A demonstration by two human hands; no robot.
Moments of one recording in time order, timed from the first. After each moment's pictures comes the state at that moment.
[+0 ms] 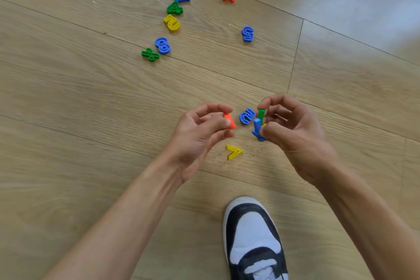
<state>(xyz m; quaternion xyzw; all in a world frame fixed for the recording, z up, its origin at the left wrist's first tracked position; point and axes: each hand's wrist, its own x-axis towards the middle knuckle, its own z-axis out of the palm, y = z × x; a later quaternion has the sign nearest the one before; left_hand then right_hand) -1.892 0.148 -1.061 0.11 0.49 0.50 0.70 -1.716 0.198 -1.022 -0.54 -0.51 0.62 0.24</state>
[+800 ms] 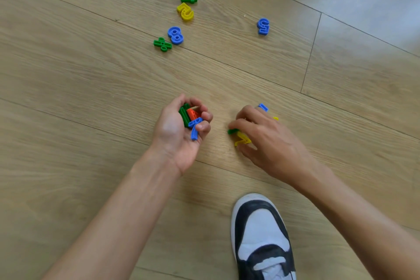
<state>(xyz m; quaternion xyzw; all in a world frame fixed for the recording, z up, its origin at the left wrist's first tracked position) -1.927 0.148 -1.056 -0.19 0.45 0.55 0.67 -1.744 0.186 -1.050 -0.37 -0.89 0.24 -0.09</state>
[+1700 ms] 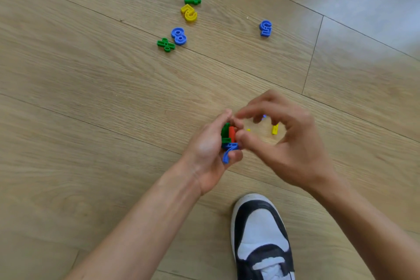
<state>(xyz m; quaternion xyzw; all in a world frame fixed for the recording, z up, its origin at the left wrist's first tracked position) -1.885 0.135 -1.050 -0.09 0.46 0.44 0.76 -1.750 0.182 -1.010 -0.44 -0.79 0.38 0.19</state>
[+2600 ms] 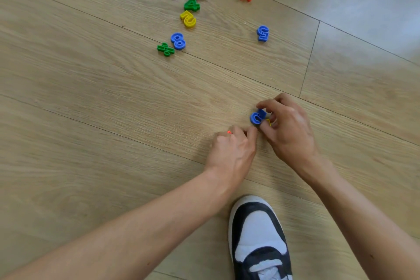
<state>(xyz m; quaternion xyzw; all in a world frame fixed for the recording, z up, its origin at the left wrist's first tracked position) -1.840 0.127 -1.075 0.75 0.65 -0.08 0.08 -1.719 0.212 -1.078 -0.54 -0.81 0.22 0.07</state>
